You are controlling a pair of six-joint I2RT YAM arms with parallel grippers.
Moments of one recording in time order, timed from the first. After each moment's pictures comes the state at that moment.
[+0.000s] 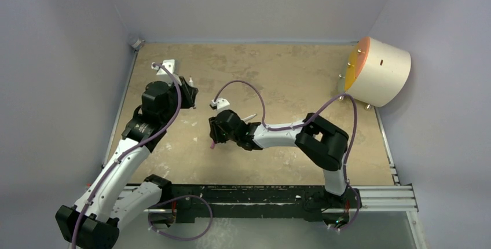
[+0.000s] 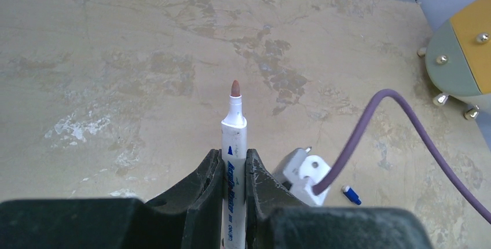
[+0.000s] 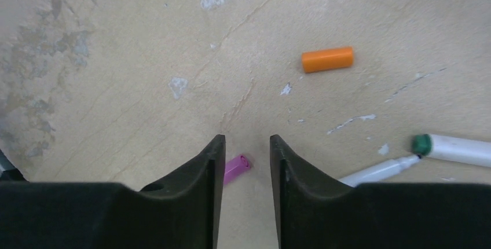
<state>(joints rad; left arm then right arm) -0.37 0.90 0.87 -0.27 -0.08 -0.36 1.08 1.96 1.14 0.17 0.19 0.51</state>
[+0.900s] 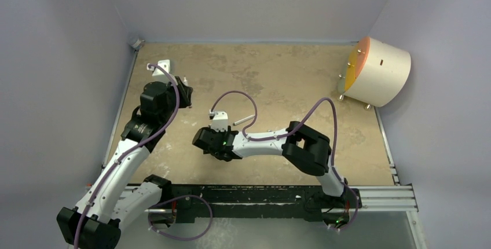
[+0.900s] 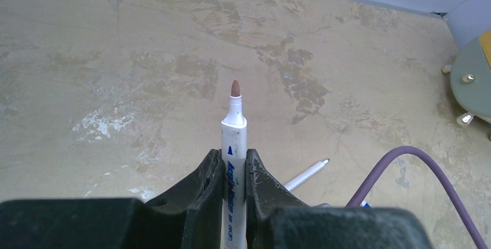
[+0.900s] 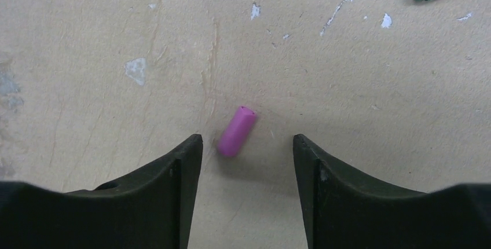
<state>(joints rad) -0.33 0.89 0.85 -0.27 -0.13 -0.36 1.25 2.07 1.41 -0.36 0.59 1.00</state>
